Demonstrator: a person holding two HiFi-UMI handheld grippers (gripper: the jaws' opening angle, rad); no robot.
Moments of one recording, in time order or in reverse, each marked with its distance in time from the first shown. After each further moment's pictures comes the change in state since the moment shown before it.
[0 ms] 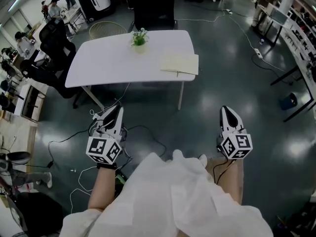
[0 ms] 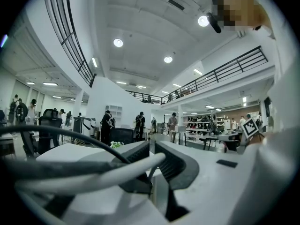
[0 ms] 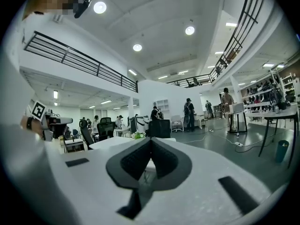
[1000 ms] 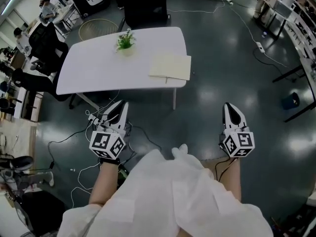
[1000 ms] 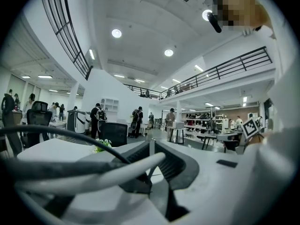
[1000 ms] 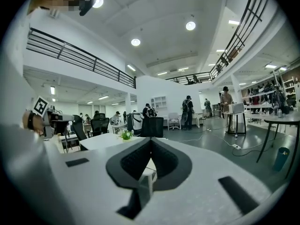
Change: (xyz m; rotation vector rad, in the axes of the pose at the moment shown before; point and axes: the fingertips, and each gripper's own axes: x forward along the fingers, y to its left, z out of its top) left arm 0.168 -0.045 -0.007 -0.027 0.068 -0.035; right arm 0.085 -0.128 0.018 -0.025 0.050 -0.012
